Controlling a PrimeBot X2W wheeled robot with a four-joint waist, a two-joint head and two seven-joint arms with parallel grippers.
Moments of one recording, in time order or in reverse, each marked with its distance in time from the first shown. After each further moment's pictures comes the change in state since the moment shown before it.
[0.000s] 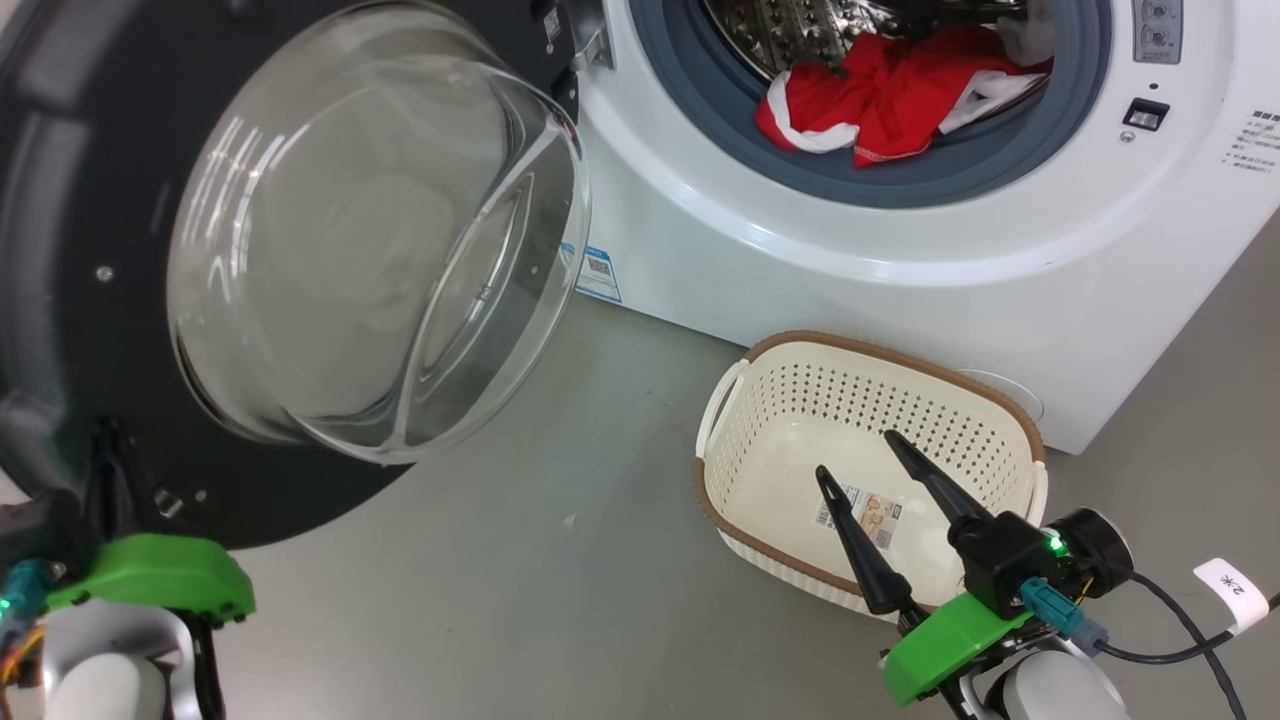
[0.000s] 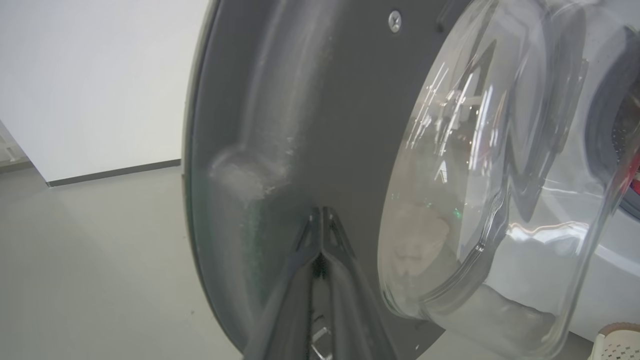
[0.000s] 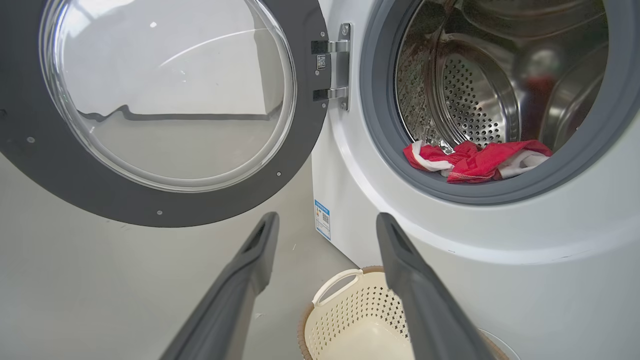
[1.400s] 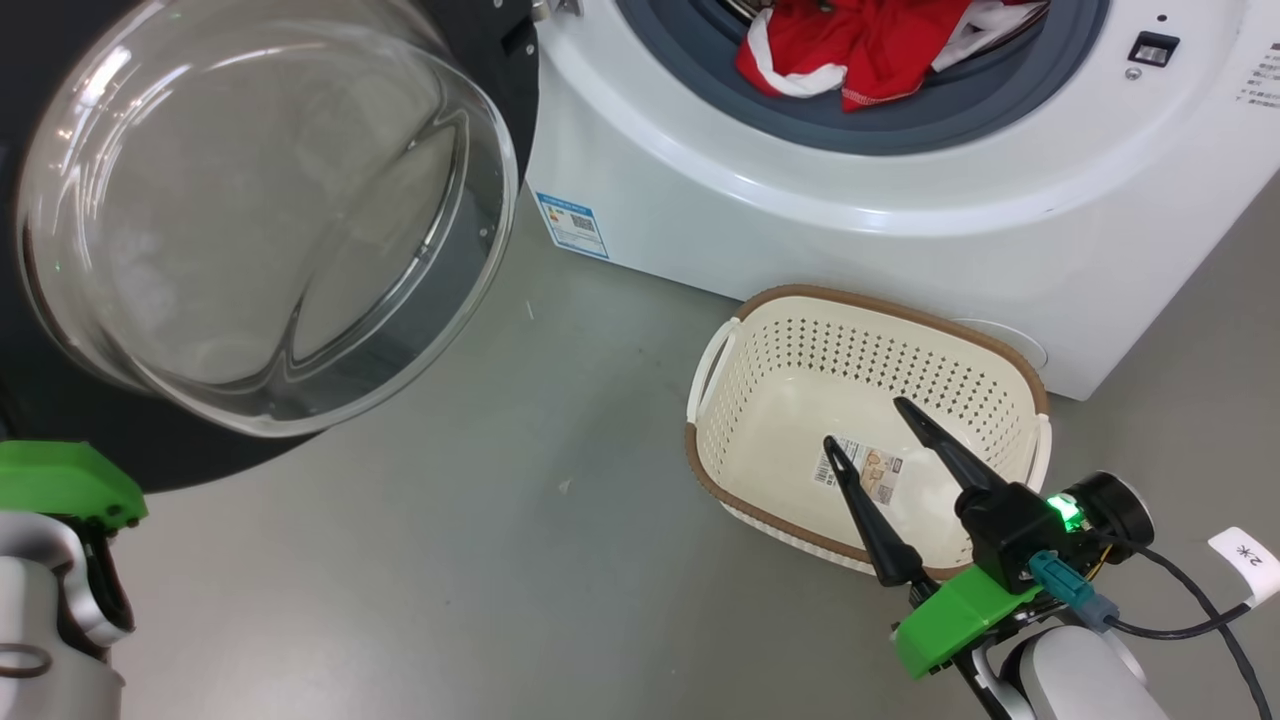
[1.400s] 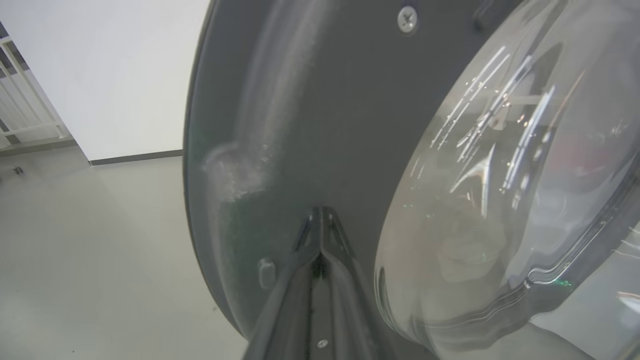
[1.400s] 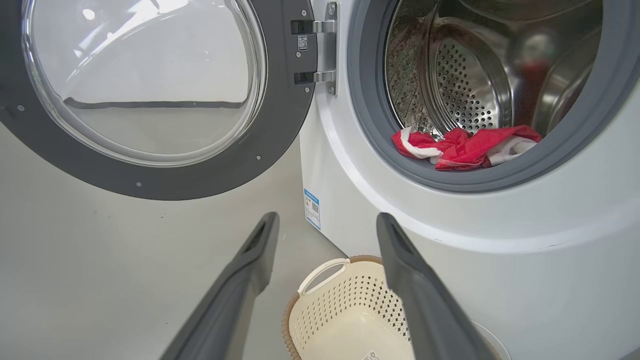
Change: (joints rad) left arm -0.279 0.037 0.094 0.392 -0.066 -0.073 -0.086; right arm -0.020 -0.029 -0.002 -0.077 -0.030 0.000 0.062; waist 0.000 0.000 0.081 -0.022
